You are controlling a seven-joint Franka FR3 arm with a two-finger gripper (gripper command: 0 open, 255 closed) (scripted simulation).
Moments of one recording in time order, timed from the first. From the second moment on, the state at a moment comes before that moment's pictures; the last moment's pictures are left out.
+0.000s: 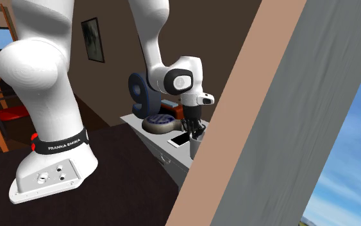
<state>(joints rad) -0.09 0.30 -0.05 -2.58 -0.18 2.92 -0.06</state>
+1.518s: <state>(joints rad) -0.11 -0.04 -0.02 -2.59 -0.11 2.59 -0.13</state>
